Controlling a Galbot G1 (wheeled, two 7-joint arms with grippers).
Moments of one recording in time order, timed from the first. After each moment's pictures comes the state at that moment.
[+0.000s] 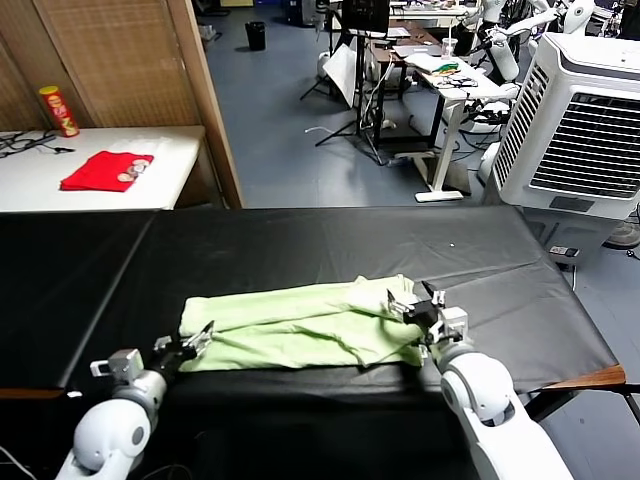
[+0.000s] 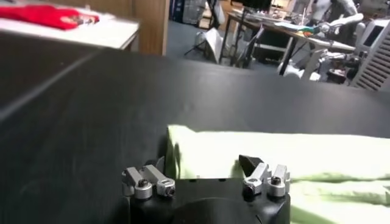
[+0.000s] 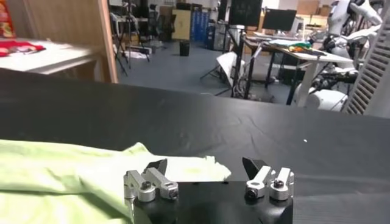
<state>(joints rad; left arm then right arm) 1.41 -1.13 -0.60 -1.92 -0.68 0.44 -0.12 -1.14 1.19 0.33 1.91 0.32 -0.49 0.10</state>
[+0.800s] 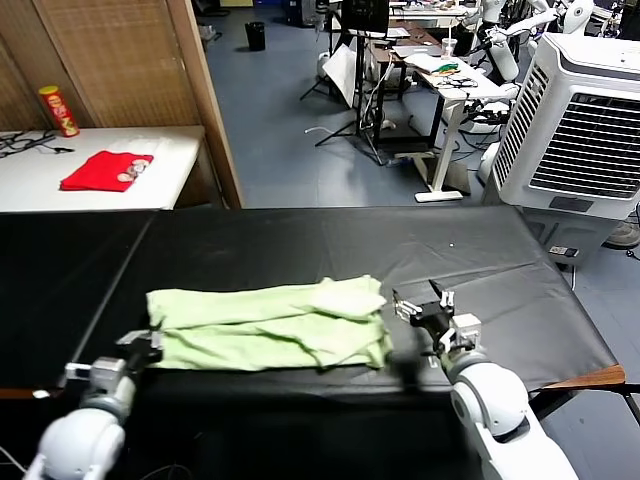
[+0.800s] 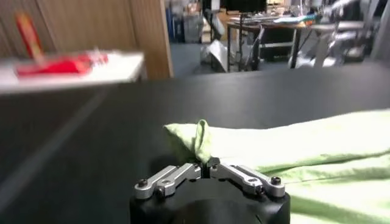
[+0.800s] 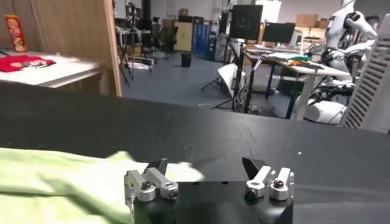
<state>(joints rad) 1.50 -0.98 -0.71 -1.94 -0.29 0.33 -0.06 -1.21 1.20 0.39 1.99 0.30 -0.48 0.09</state>
